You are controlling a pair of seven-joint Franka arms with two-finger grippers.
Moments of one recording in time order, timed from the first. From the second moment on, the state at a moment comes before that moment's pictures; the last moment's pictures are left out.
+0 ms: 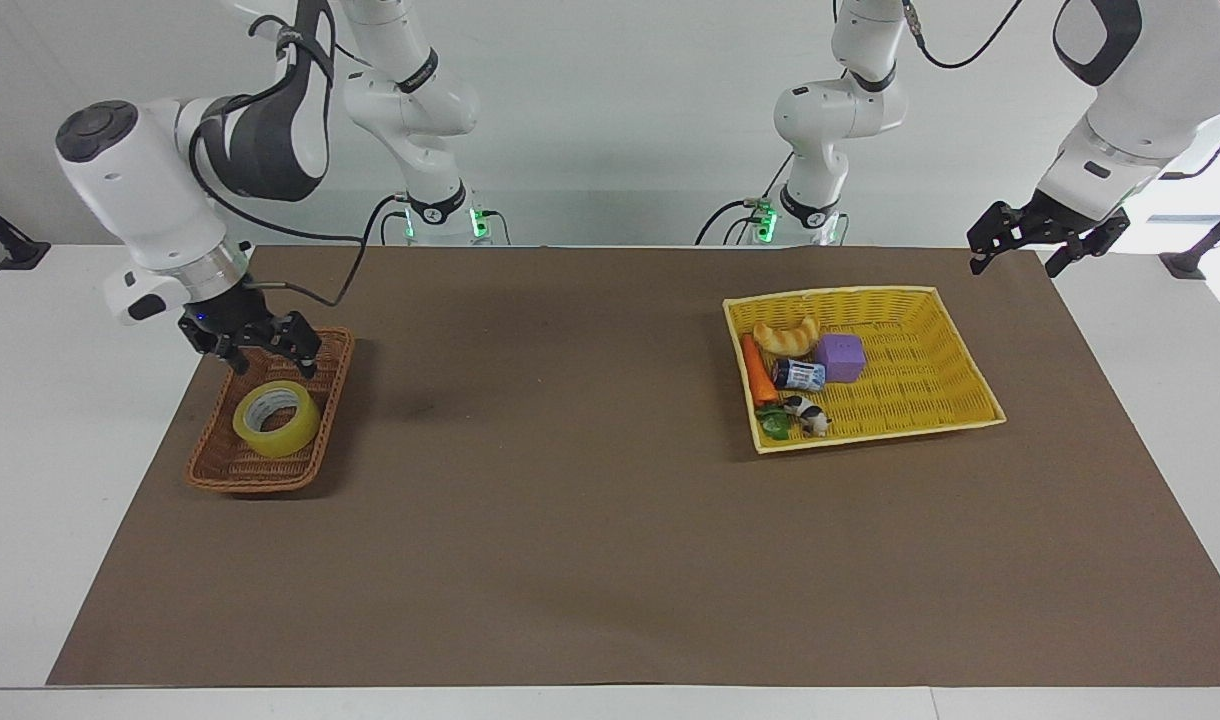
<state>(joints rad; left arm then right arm) 0.12 0.00 -0.11 -1.56 0.03 1.49 0.14 0.02 0.04 0.00 -1.74 0.02 1.84 0.22</state>
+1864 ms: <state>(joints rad) 0.12 0.00 -0.11 -1.56 0.03 1.49 0.14 -0.02 -0.09 -0.09 -1.63 0.01 1.51 0.03</state>
